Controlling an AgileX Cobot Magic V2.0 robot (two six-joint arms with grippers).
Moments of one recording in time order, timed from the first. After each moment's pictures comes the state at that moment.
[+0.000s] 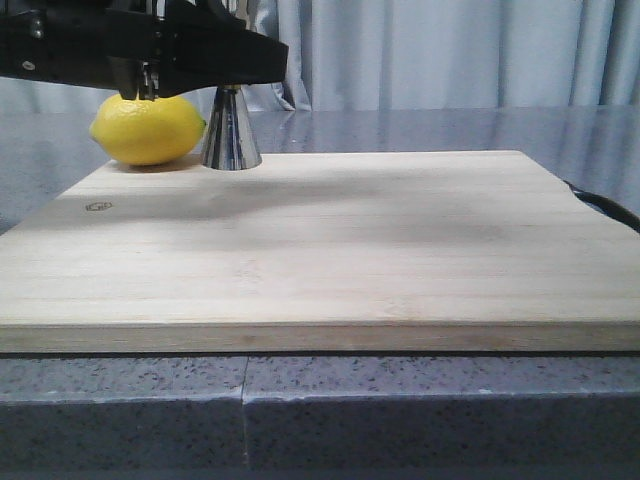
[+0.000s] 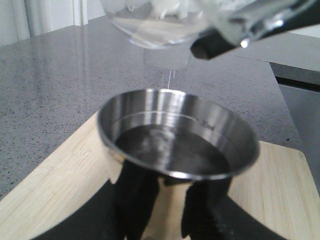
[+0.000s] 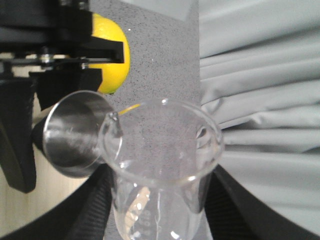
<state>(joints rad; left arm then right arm) -0.26 1.72 -0.97 -1.76 1.16 2.16 0.81 1.49 -1.43 -0.51 0.57 -0.66</state>
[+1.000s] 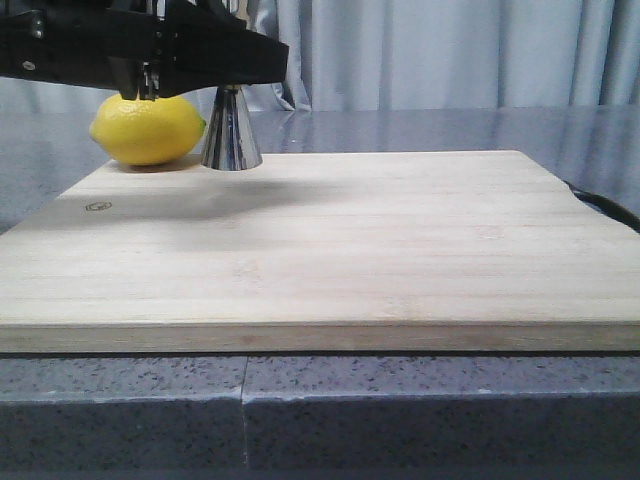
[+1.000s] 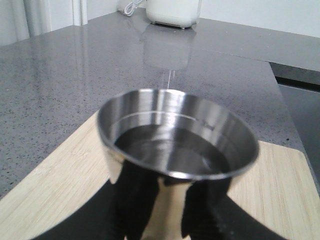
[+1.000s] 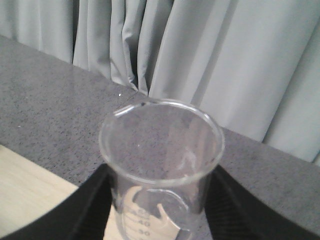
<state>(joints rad) -0.26 1.72 -0.97 -1.76 1.16 2.16 0.26 1.10 -0.80 -0.47 -0.11 0.20</state>
